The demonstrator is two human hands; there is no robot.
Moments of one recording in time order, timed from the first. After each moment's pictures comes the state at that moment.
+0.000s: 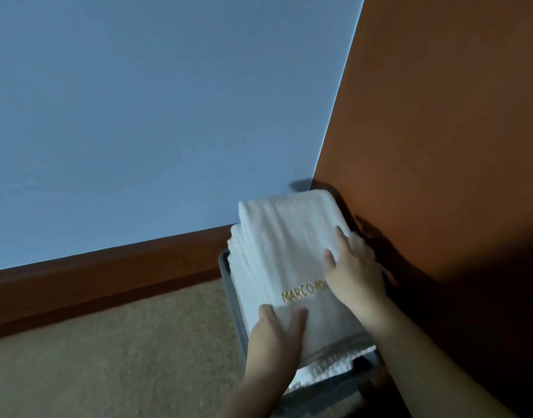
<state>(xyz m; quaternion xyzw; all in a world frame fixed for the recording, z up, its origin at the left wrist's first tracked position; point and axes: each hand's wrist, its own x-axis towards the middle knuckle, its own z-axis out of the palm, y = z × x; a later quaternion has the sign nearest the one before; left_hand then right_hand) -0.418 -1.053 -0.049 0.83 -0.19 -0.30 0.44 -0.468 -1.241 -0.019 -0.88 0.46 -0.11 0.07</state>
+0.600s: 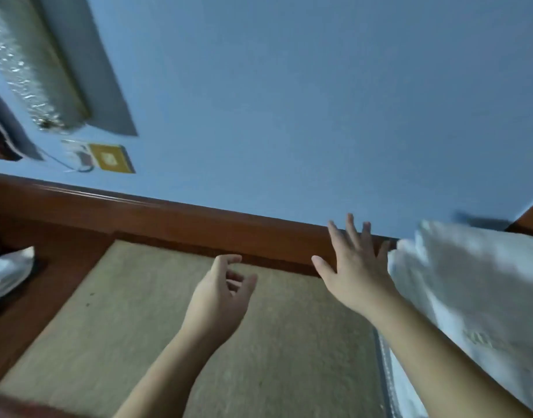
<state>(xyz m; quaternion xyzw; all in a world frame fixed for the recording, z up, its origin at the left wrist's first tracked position) -0.257 -0.760 -0.023 0.88 -0.06 -0.06 0.47 -0.281 -1.018 -0.001 -0.99 0.14 0.01 0.06</state>
